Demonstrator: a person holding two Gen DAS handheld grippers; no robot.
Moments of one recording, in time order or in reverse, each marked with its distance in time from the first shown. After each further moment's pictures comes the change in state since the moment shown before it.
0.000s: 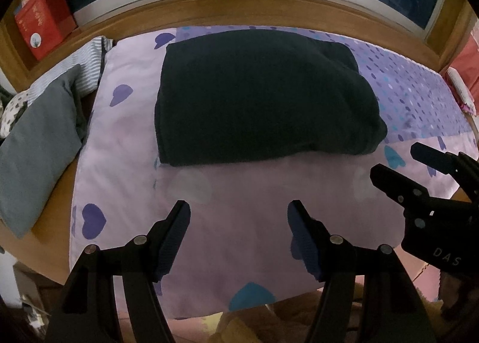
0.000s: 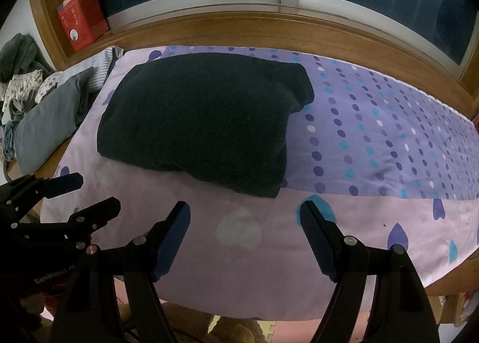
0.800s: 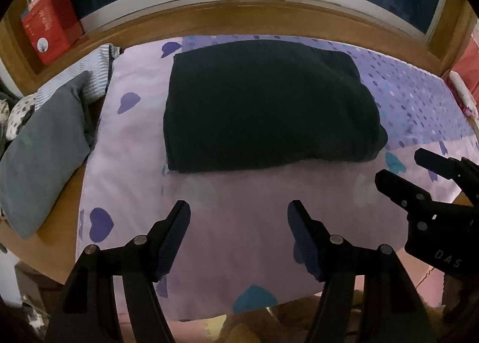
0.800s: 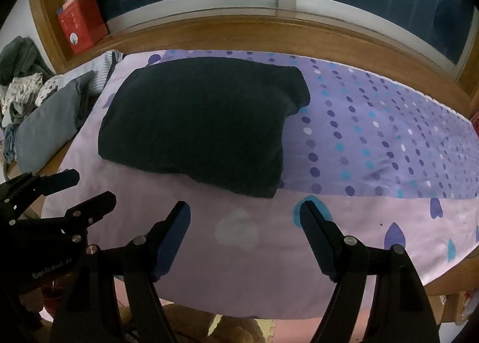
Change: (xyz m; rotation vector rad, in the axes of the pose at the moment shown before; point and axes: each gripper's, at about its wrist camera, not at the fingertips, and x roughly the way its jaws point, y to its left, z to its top) left arm -0.006 0.004 0.002 0.001 -0.038 0.027; right arm -0.006 0.000 0.000 0.005 -0.012 -0.002
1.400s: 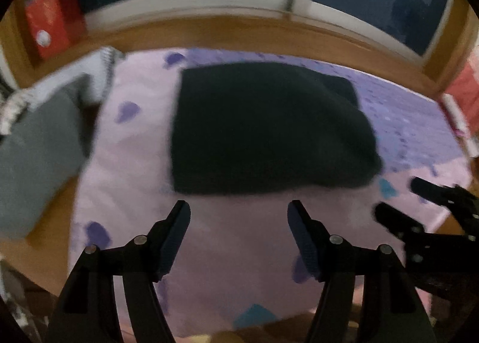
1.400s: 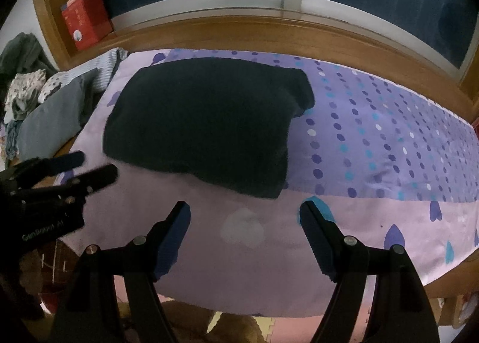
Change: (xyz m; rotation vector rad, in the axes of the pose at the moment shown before) left arm -0.002 0.015 0.010 -0.057 -0.077 -0.011; right arm -0.004 0.006 0.004 -0.007 0.002 -0.007
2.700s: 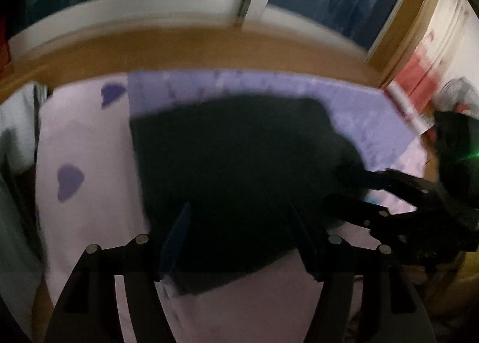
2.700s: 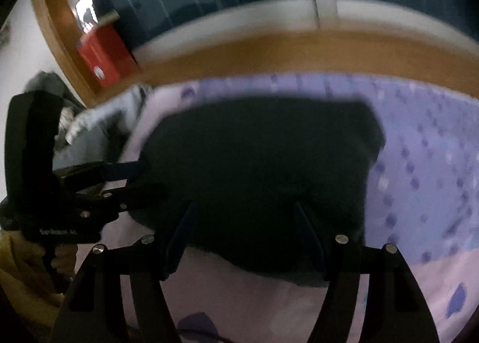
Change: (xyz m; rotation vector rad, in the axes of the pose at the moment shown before) left arm 0.069 0.034 0.053 0.198 -0.008 -0.360; right arm 0.063 0.009 0.049 0.074 -0.099 0.264
